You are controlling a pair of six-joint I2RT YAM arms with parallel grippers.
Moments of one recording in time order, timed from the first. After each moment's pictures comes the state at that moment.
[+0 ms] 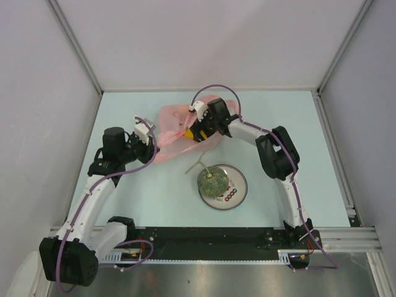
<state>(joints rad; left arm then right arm) -0.12 0.96 0.76 -0.34 0.53 0.24 0.57 2.25 1.69 -0.15 -0.35 -0.29</state>
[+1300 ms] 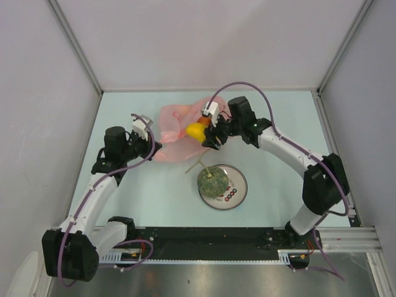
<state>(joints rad) -0.12 0.99 0.72 -0.18 0.53 0.08 0.58 1.67 1.35 -0.27 -0.58 -0.37</state>
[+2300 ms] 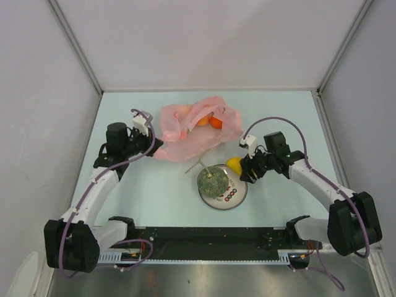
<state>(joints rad) -0.11 1.07 0.75 -0.14 0.53 0.02 0.36 1.24 0.75 -0.46 -0.53 -0.36</state>
